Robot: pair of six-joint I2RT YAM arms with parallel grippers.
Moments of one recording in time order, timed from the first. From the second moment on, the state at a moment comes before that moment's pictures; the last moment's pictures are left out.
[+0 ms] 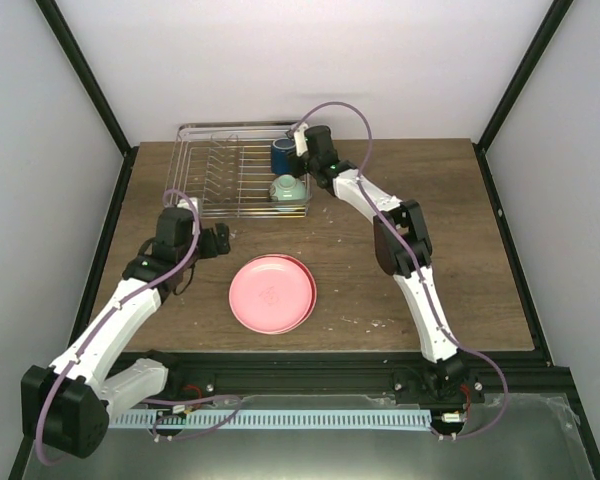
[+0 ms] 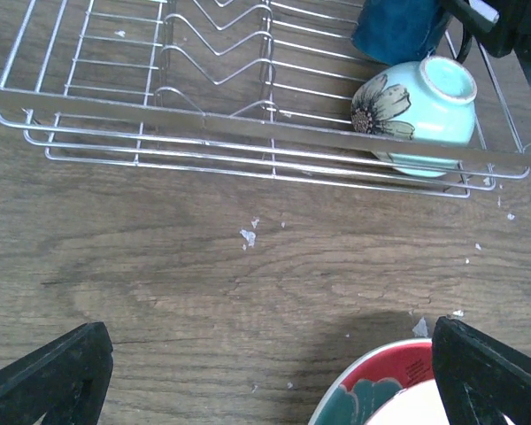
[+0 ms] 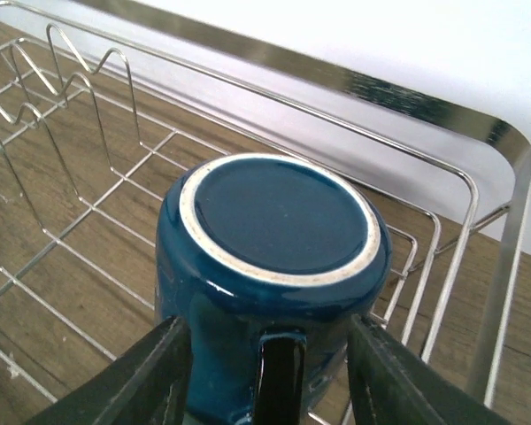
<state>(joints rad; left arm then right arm) -0.31 1.02 0.76 -0.40 -0.10 -0.37 0.48 2.49 2.16 -0.13 -0.07 -0.05</state>
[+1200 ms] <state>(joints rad) -0.54 0.80 0.52 -0.51 -0.15 -0.50 0.67 1.55 1.14 -0.34 0.14 0.21</state>
